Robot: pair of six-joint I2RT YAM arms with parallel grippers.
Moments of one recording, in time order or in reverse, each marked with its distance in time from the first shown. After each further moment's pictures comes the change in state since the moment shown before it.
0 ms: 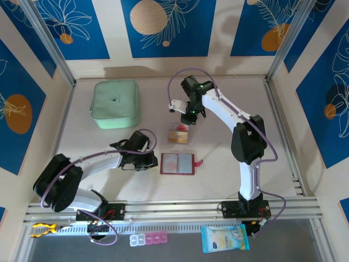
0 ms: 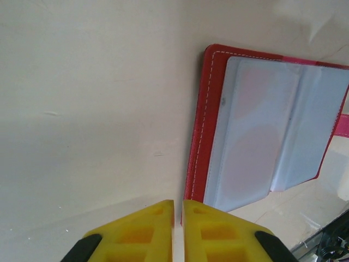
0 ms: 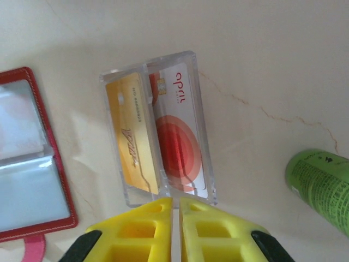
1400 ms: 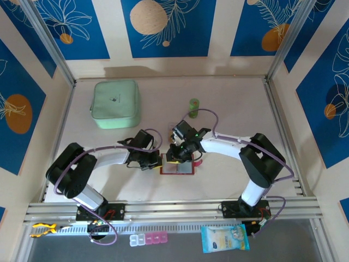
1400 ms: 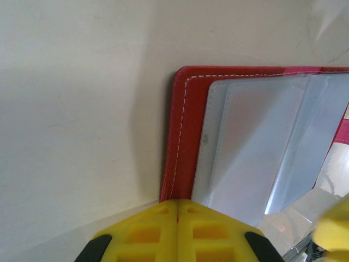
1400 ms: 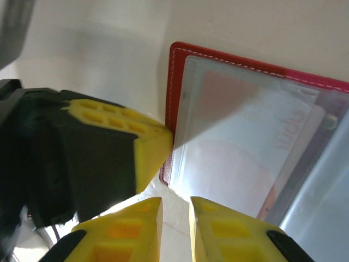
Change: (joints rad) left arm -0.001 0.156 0.035 0.113 0.084 0.000; right arm 0.288 -0.294 -0.797 0.661 -0.242 1.523
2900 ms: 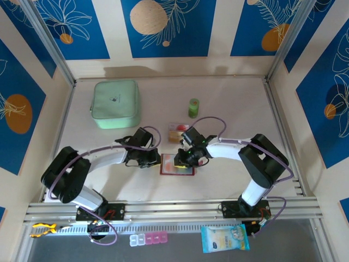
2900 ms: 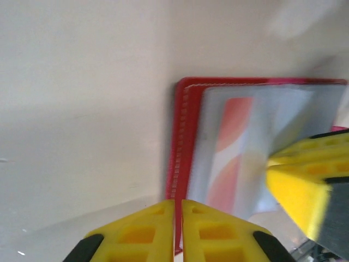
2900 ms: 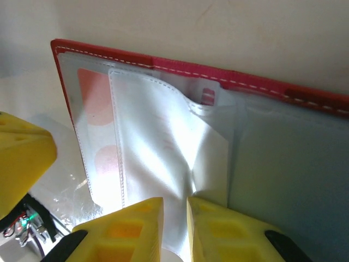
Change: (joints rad) left arm 0.000 -0.067 0.040 -0.095 -0.056 0.021; right arm -0.072 -0.037 -0.207 0.166 -0.018 0.030
